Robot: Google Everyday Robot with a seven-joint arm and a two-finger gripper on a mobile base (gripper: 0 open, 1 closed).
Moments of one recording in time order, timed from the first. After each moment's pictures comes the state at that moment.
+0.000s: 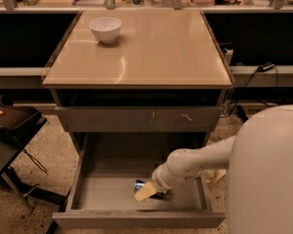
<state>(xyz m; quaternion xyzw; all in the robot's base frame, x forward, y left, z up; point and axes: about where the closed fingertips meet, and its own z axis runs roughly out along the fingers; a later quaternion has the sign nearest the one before) 0.495 -0.022 0.428 -0.35 0.91 0.18 0.15</state>
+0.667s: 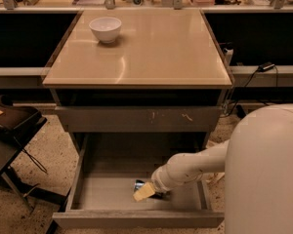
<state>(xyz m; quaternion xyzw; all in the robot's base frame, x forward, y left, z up) 0.499 -0.020 0.420 -0.34 0.91 0.18 0.17</state>
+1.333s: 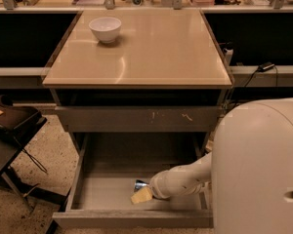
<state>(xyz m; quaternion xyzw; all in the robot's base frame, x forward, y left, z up) 0.497 -0.013 0.404 -0.31 0.91 0.17 0.22</state>
